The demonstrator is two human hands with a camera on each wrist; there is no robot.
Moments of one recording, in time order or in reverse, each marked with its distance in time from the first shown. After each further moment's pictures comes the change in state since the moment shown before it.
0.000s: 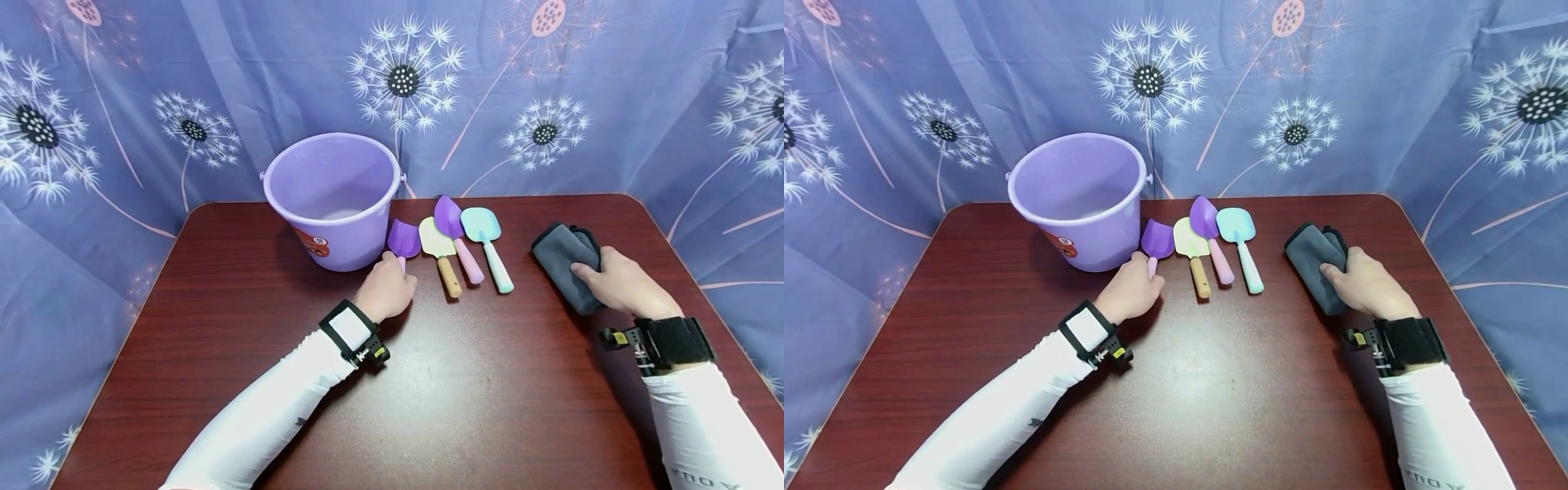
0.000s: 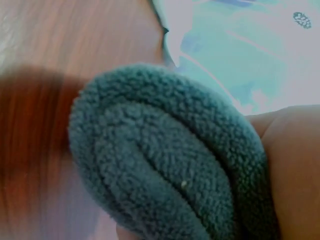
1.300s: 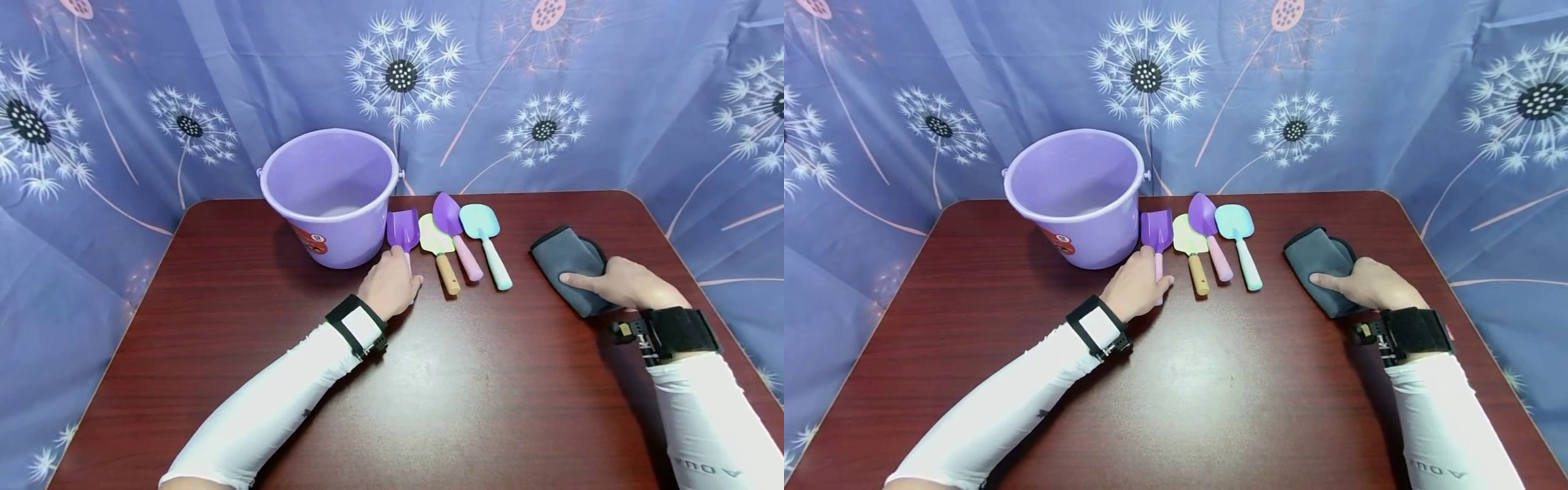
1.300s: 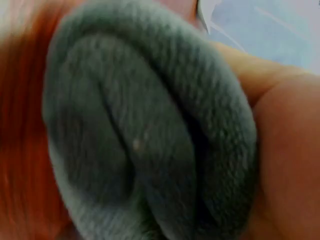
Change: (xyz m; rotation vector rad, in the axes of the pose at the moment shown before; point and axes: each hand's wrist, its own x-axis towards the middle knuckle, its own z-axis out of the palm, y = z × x) left_hand -0.016 0.023 -0.010 0.191 0.021 0.064; right_hand 0.005 0.016 -0.001 -0.068 -0.199 0.108
